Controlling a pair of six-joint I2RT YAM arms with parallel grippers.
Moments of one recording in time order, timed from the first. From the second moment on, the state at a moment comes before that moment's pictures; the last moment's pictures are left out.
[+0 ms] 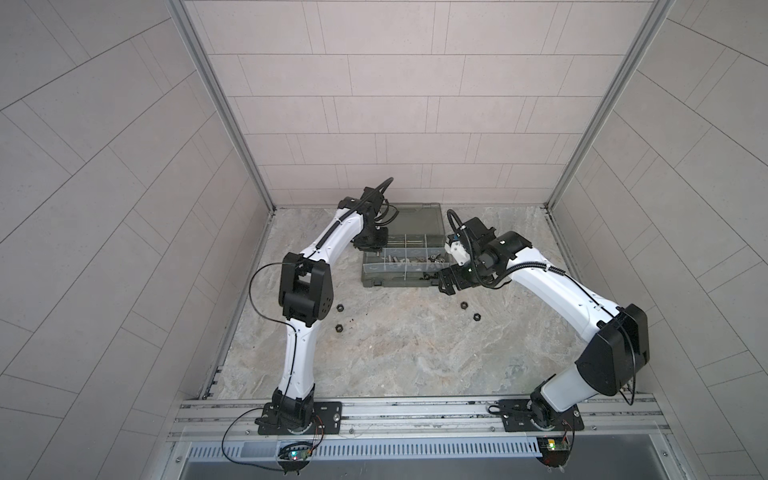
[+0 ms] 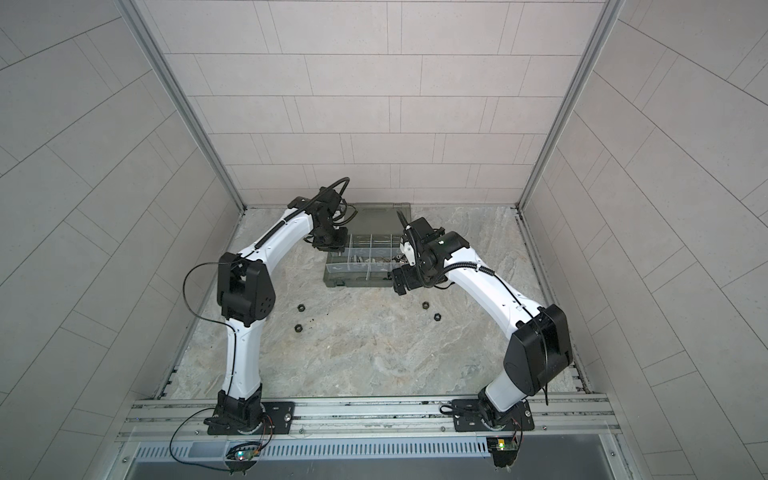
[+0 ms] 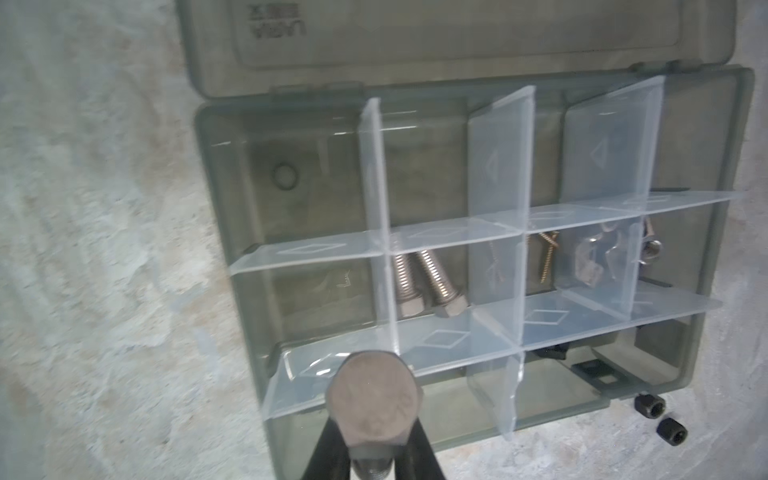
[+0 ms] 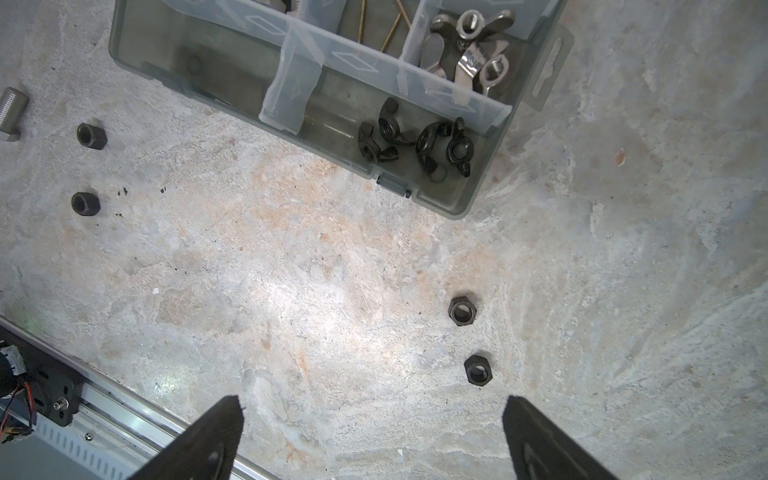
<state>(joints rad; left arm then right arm) -0.35 2.21 2.07 -1.13 0.14 -0.28 0.49 1.55 1.42 -1.07 -0.12 0.19</state>
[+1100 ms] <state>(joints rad) -0.41 2.35 2.20 -1.14 0.22 -0.32 0.45 1.53 1.44 -1.09 -0.10 0.19</state>
